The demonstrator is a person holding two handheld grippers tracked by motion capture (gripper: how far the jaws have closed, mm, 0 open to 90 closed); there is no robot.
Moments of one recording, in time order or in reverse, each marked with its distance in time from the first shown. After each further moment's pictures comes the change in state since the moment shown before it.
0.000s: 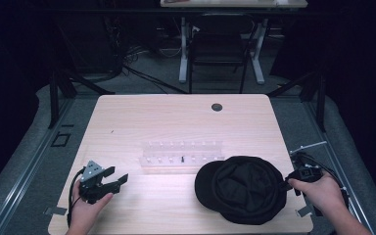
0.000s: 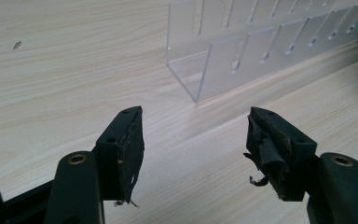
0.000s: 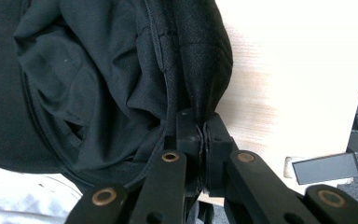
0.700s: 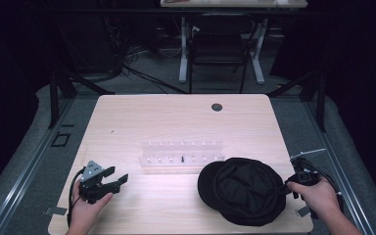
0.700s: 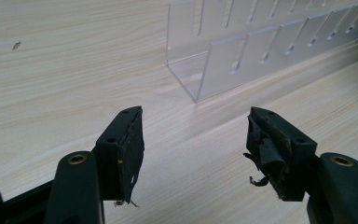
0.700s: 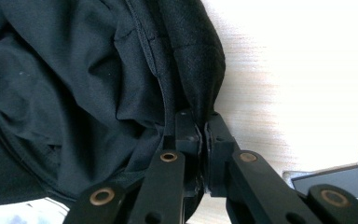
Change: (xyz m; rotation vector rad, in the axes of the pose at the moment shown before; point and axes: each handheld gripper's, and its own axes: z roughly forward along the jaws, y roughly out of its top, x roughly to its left) left arm 0.000 0.000 0.000 0.000 -0.002 0.003; right arm -0.028 0.002 0.029 0.049 0.006 0.041
